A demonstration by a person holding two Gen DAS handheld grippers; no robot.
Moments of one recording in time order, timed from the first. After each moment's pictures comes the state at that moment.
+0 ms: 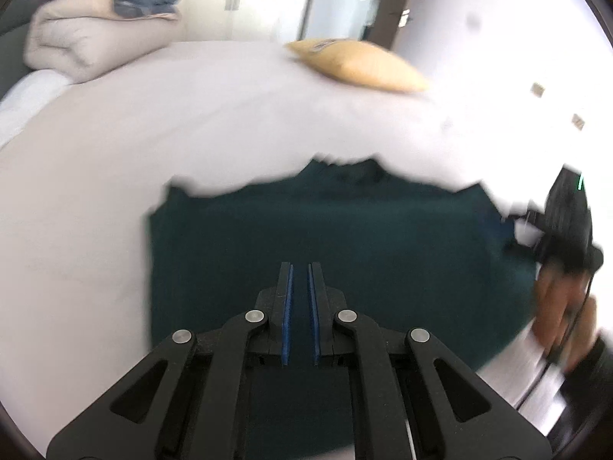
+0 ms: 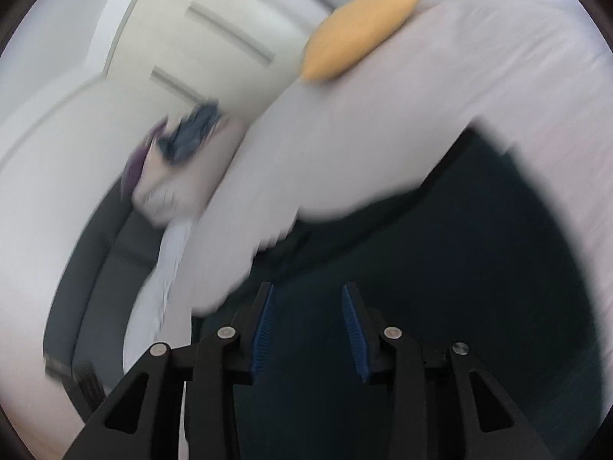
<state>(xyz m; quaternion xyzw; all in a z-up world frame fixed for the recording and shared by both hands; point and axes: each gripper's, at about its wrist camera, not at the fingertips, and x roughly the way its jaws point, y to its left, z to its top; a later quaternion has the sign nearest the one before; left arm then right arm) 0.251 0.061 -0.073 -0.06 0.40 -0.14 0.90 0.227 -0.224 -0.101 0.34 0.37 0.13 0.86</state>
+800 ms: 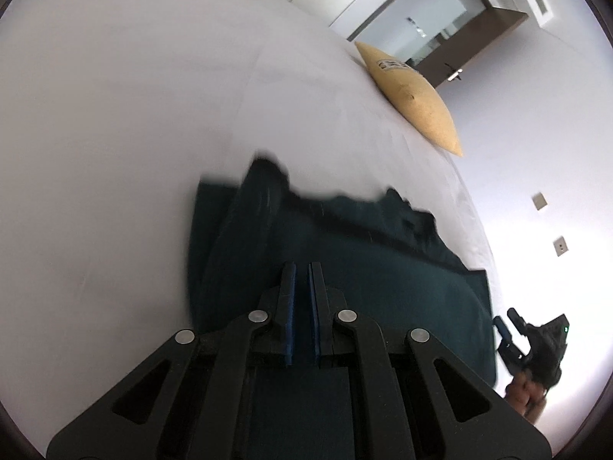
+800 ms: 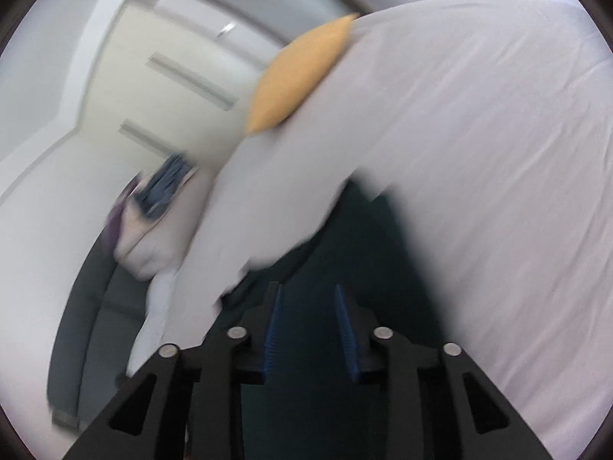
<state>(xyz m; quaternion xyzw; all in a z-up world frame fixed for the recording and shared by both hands) 0.272 0.179 -0.127 -0.29 0.43 -0.13 0.84 0.182 -0.293 -0.096 0.40 0.32 0.06 0.86</state>
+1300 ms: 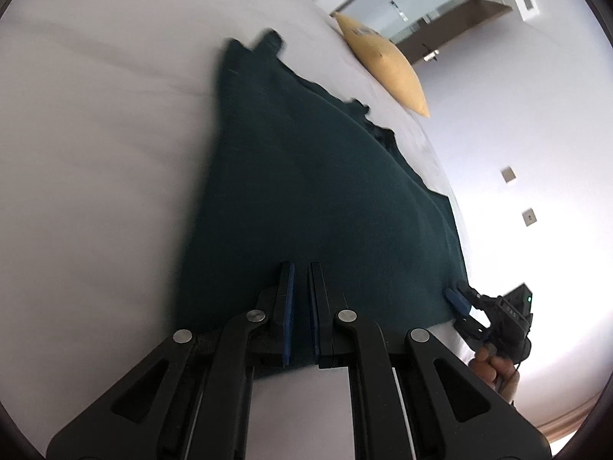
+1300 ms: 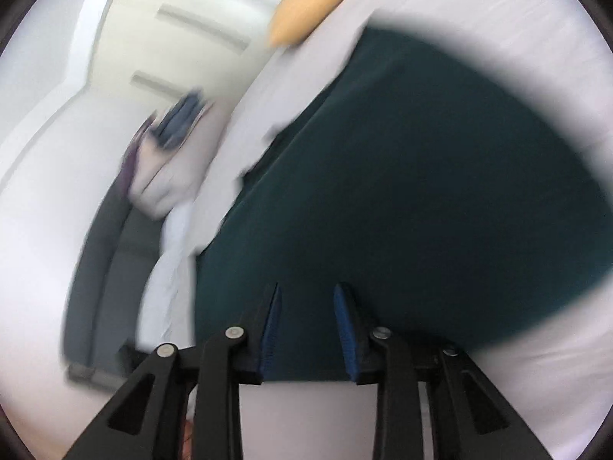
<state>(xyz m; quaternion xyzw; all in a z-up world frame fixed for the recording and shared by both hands) 0.151 0.201 -0.145 -0.32 0.45 -0.17 0.81 0.110 -0.253 -0.137 0.40 0.38 0.07 0.83</state>
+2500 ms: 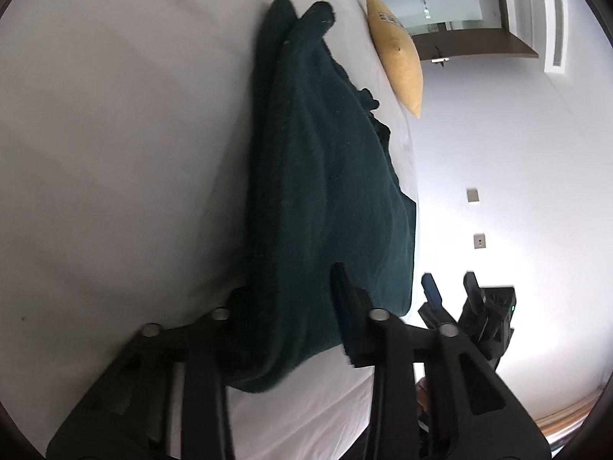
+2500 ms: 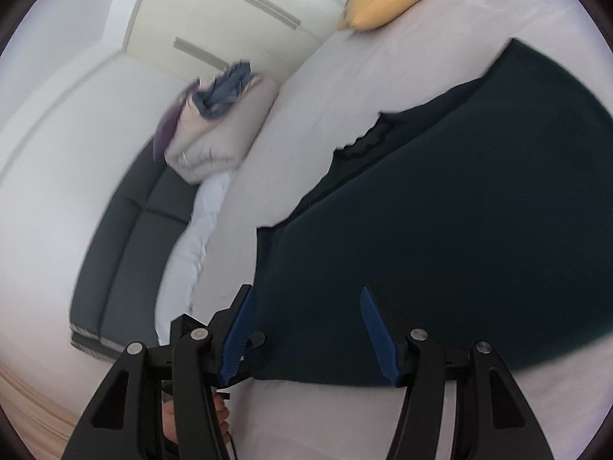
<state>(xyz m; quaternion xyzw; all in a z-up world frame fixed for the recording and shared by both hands) 0.185 0.228 -0.173 -0.44 0.52 -0.23 0.70 0.150 -0.140 -0.087 0.35 0.40 0.18 0.83</state>
